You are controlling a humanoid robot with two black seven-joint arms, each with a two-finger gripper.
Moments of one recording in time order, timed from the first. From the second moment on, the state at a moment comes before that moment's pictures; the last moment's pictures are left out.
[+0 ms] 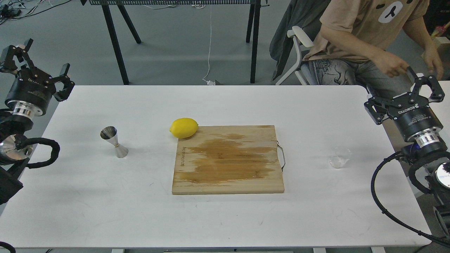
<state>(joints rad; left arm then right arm) -0.66 0.53 -0.79 -0.55 0.01 -0.49 -0.49 0.27 -0.43 1.37 1.01 0.18 0.49 -0.06</state>
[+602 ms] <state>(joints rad) -0.67 0.62 -0.79 -0.50 0.05 -0.49 -0.49 0.27 -0.43 1.37 1.01 0.18 0.49 -0.06</state>
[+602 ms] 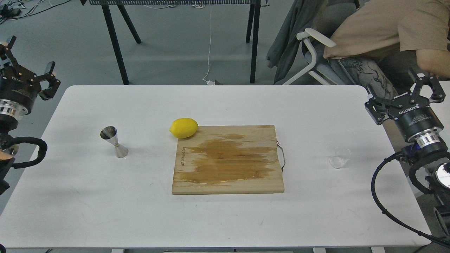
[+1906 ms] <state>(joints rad) -0.40 0.79 -0.78 -1.16 1.49 0.44 -0.49 0.25 -0.44 1.37 1.00 0.18 0.49 -0.06</state>
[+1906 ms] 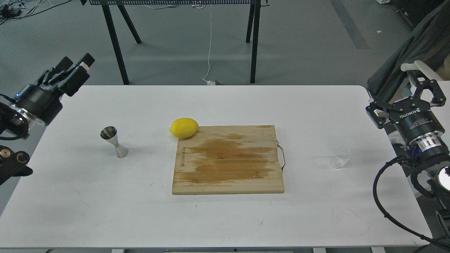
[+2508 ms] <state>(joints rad) -0.17 0.69 -0.90 -1.01 1.80 0.49 -0.49 0.23 -0.44 1.37 1.00 0.18 0.49 -0.06</state>
